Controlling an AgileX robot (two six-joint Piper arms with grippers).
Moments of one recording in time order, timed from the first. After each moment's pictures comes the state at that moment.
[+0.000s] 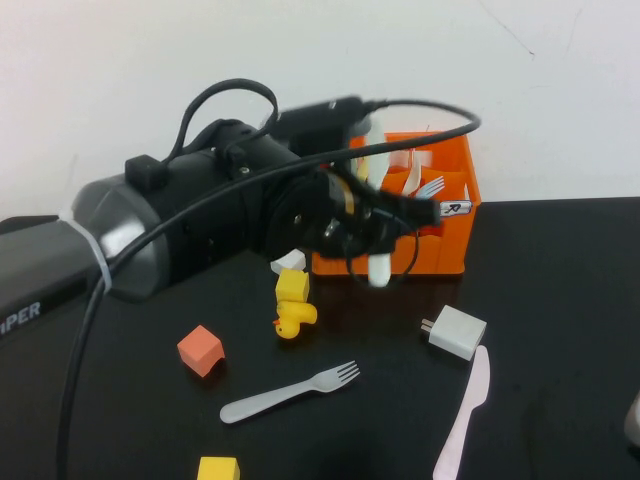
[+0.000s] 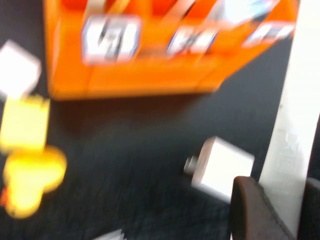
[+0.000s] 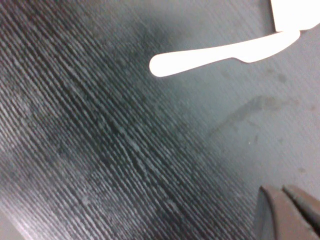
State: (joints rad) right arm 0.58 0.93 -0.66 0.02 0.84 -0.36; left arm -0.68 1.73 -1.40 0.12 0.50 -0.72
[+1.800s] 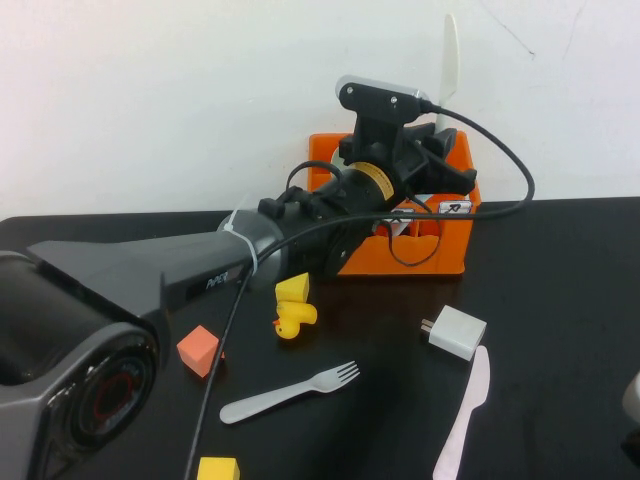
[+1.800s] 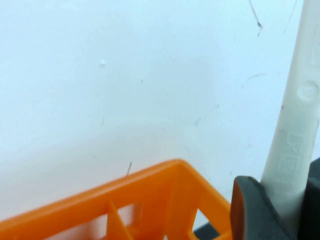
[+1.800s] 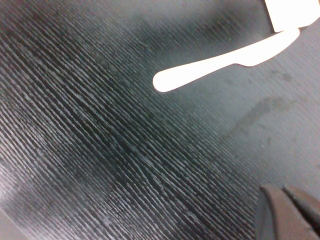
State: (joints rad) right arm 0.58 0.93 -0.66 0.05 0.83 -0.24; left arm -0.59 2.21 -1.62 0.14 -0.43 -0.30
